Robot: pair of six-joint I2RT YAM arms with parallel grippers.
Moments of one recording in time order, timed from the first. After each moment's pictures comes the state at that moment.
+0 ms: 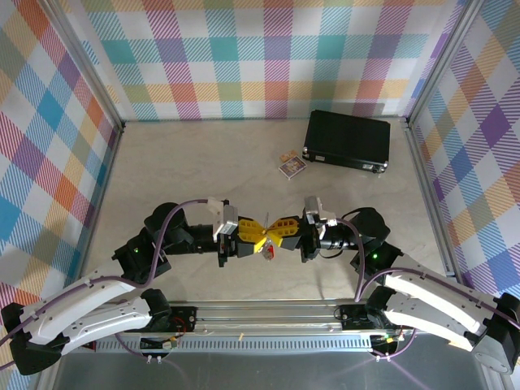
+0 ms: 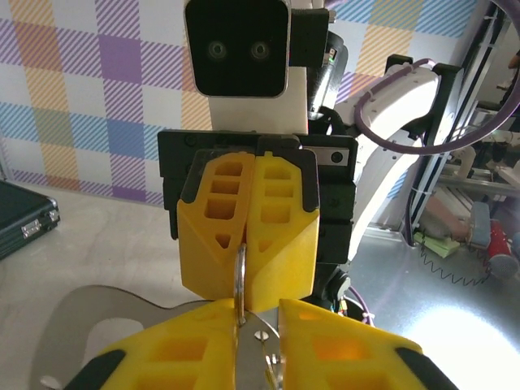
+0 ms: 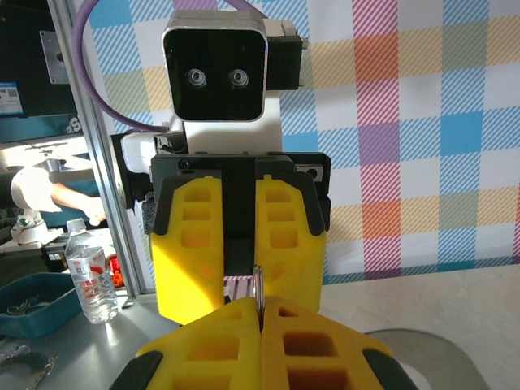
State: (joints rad) left arm -0.95 0.78 0.81 -0.06 0.53 -0.09; right arm 0.89 0.83 0.56 0.53 -0.68 0.27
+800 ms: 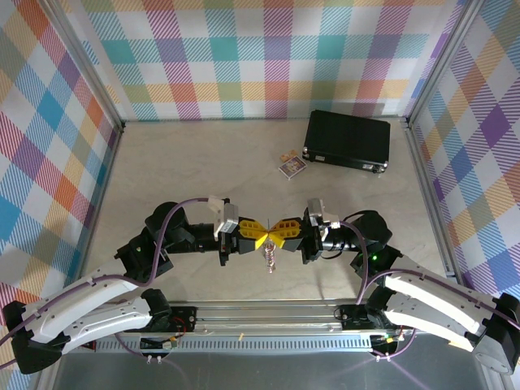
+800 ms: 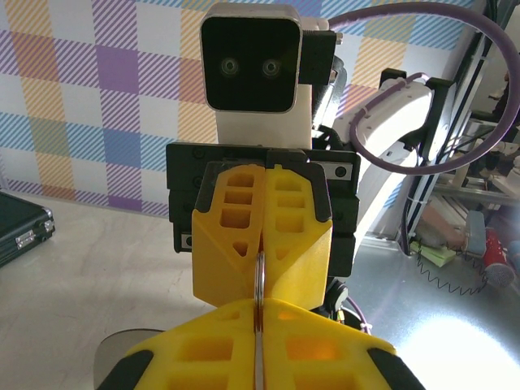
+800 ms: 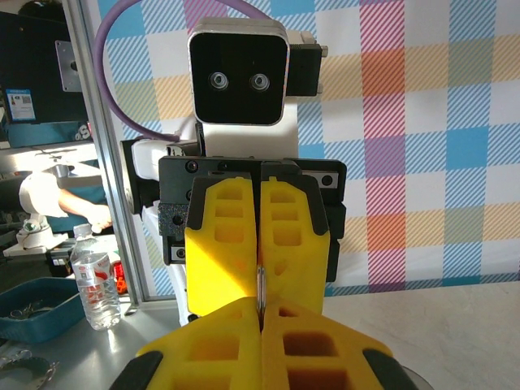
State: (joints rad) left arm -0.95 0.80 0.80 -0.02 0.53 -0.11; right arm 0.90 0.82 0.53 0.60 -0.68 0.28
